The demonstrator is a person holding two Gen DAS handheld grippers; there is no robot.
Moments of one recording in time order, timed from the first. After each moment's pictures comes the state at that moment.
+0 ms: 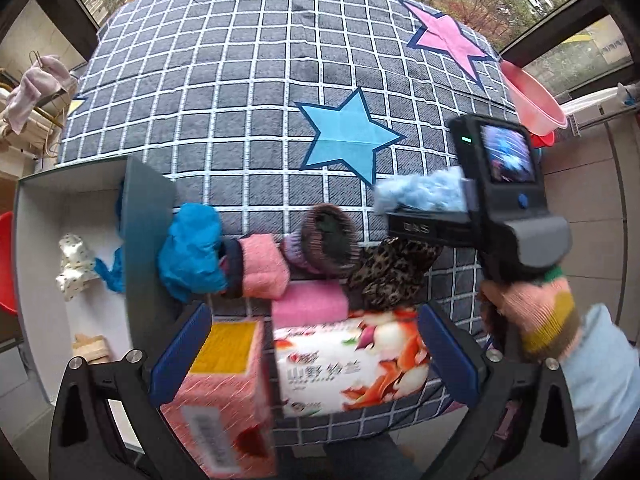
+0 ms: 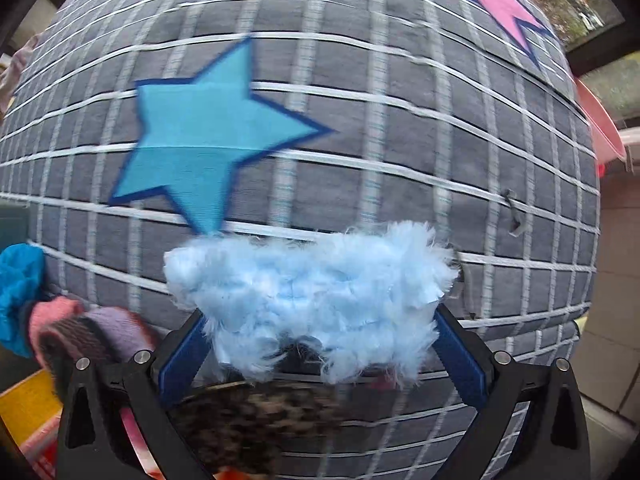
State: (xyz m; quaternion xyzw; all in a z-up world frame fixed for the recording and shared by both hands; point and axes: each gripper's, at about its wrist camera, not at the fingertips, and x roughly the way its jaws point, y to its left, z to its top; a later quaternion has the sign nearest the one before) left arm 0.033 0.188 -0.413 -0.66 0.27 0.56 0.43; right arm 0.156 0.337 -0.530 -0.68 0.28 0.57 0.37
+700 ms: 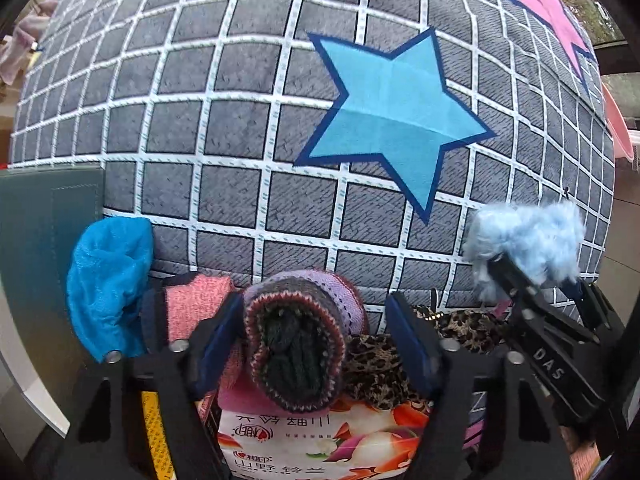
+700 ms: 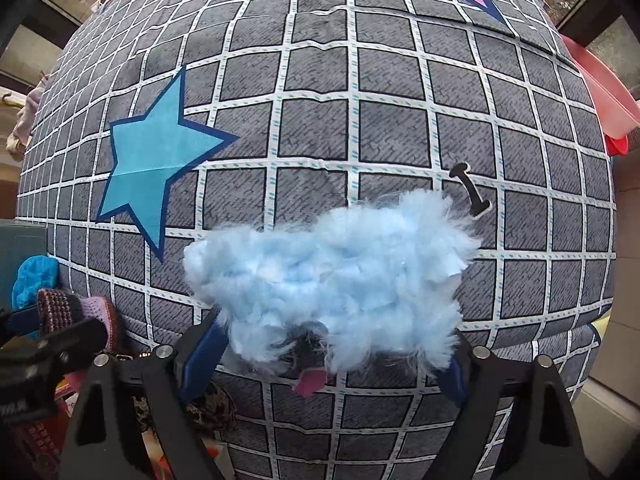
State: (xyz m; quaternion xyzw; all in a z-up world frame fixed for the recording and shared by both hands) left arm 0.036 0.261 -0.530 -0.74 0.30 0.51 0.31; right arm 0.203 0.365 -0.519 -0.63 0.33 0.62 0.33
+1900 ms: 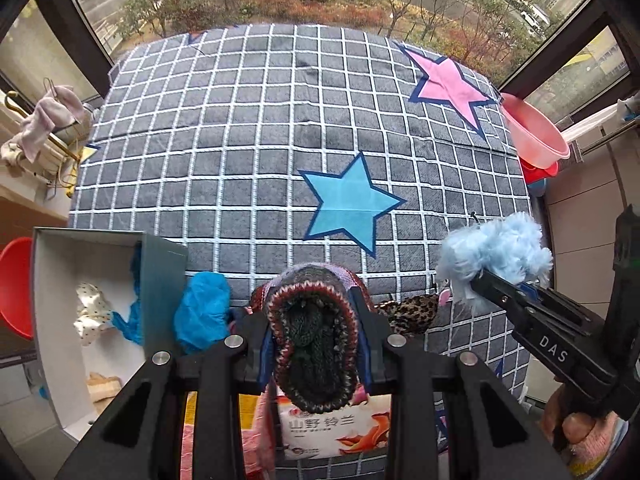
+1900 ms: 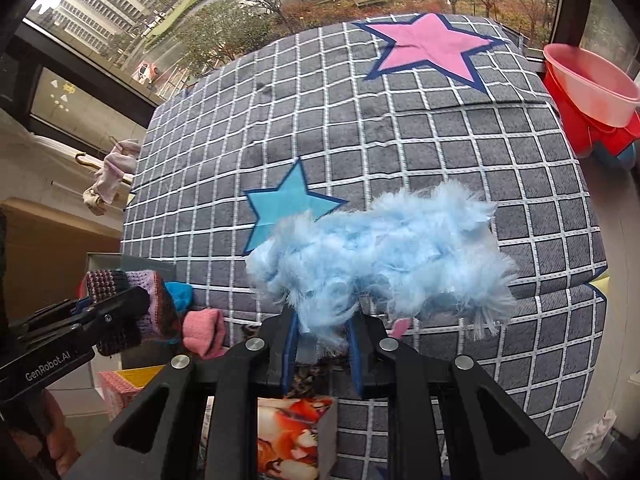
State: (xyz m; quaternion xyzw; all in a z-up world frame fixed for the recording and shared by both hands) left arm 0.025 0.213 -0.394 -0.60 0.27 0.61 0.43; right arm 0.200 0.321 -0.396 -0.50 0.39 0.71 0.32
